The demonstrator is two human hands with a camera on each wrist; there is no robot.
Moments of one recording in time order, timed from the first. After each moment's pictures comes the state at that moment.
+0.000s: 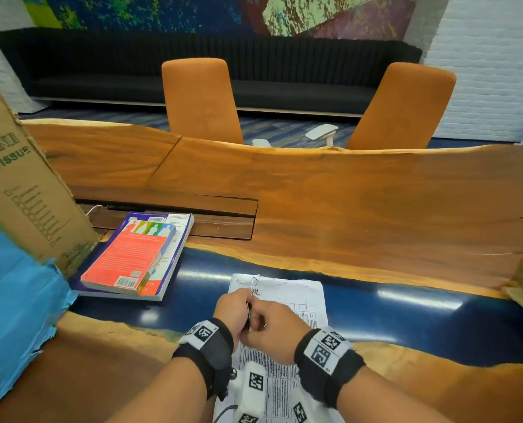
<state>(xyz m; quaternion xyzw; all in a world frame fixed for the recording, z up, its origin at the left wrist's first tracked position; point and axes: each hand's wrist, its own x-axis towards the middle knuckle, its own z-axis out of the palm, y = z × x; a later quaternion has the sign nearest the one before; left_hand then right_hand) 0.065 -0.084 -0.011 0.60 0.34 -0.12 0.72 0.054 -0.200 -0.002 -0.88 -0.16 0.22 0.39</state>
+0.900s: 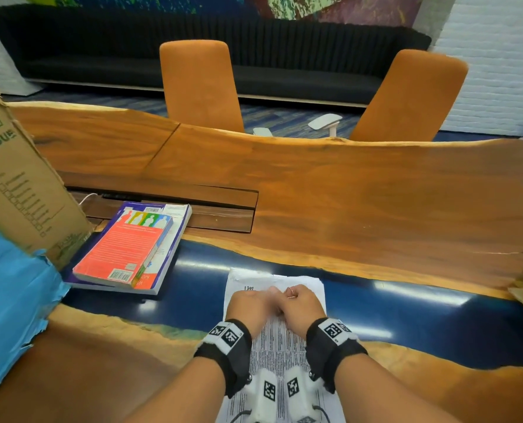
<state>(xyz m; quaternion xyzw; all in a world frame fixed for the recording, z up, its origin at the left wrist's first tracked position) 0.079 -0.105 -0.038 0.73 0.24 -0.13 0.63 0.098 -0.225 -0.053 -0.84 0.12 0.17 0.50</state>
